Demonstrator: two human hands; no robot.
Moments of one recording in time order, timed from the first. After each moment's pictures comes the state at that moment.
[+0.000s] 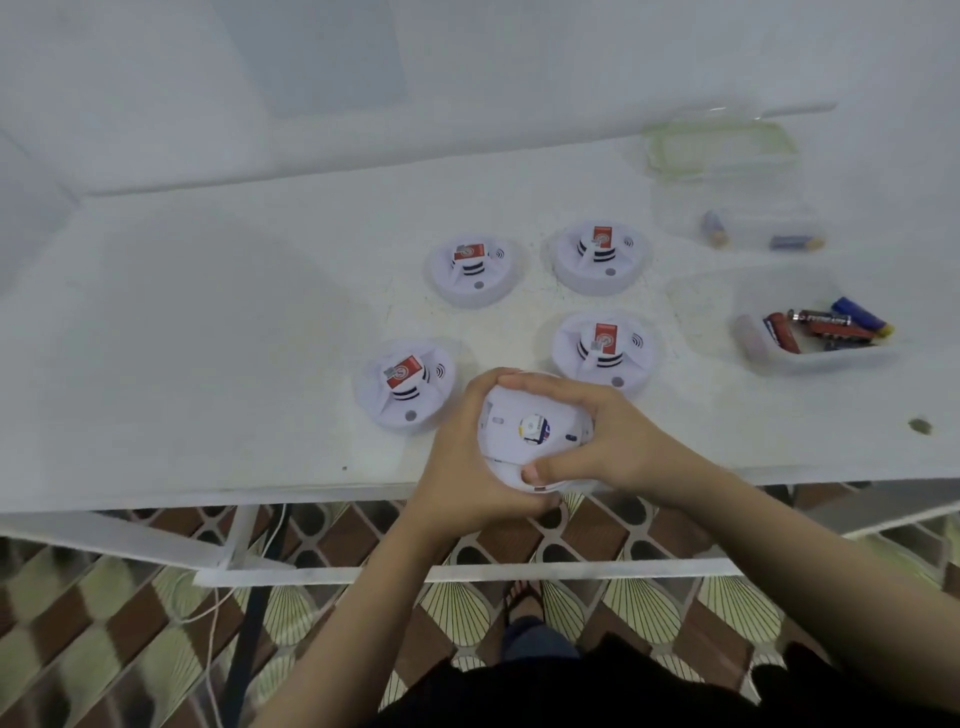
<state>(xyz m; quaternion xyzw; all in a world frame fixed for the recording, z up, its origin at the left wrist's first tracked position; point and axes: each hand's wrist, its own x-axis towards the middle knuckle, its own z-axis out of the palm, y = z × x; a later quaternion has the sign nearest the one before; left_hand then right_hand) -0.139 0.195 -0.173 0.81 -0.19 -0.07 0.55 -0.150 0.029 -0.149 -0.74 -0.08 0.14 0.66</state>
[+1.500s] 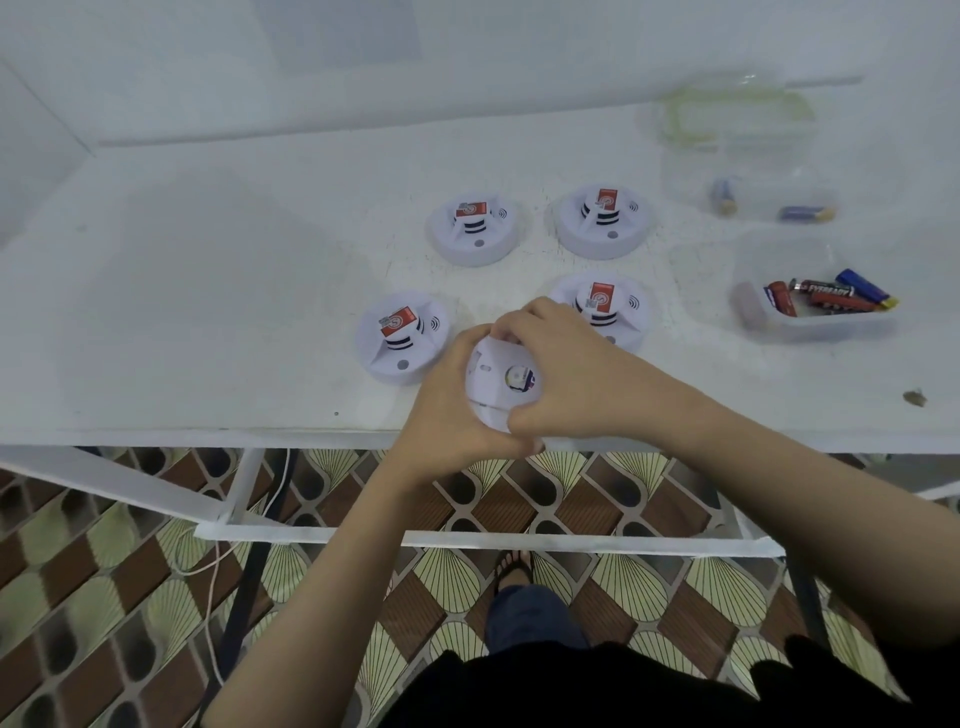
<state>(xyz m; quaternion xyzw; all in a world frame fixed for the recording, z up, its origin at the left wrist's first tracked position) -0.139 0.198 -0.177 0.82 -0.14 -0.10 0.54 -0.141 0.042 -0.124 -0.95 -0.18 0.08 0.26</state>
